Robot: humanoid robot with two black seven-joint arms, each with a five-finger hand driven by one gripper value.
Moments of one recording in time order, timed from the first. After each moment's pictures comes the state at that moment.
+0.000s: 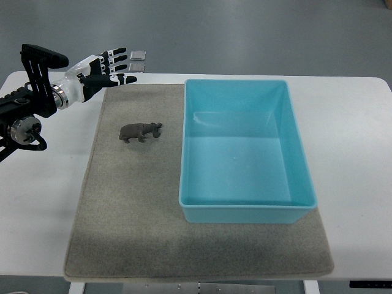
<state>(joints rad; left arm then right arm) -1.02 0.57 -0.12 -0.83 0.11 -0.19 -0.30 0.04 0.00 -0.01 0.08 -0.05 0.17 0.06</state>
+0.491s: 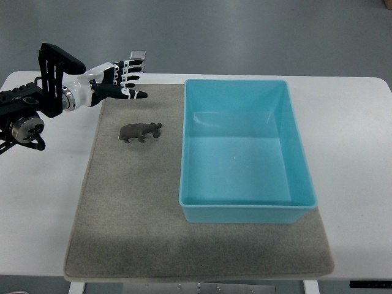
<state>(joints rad) -1.11 0.59 0.05 -0.91 0.26 -0.18 -0.30 0.04 0.00 -0.01 0.08 -0.05 0.17 0.06</state>
